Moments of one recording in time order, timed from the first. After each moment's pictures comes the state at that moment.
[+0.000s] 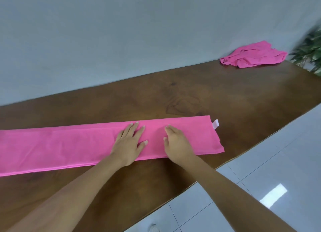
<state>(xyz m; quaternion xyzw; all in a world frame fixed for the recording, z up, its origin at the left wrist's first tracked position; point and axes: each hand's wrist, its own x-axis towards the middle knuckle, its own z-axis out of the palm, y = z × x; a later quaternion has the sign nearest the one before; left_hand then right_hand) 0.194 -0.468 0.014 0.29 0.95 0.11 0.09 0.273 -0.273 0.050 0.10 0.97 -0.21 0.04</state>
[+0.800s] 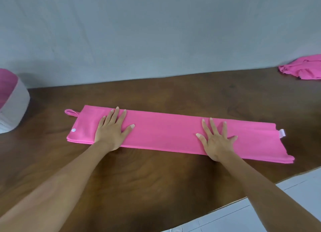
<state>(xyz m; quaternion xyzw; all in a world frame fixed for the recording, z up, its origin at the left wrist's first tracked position) 0.136 -0.755 0.001 0.11 0.99 0.05 0.06 0.228 -0.367 0.024 0.14 0.98 0.01 0.16</state>
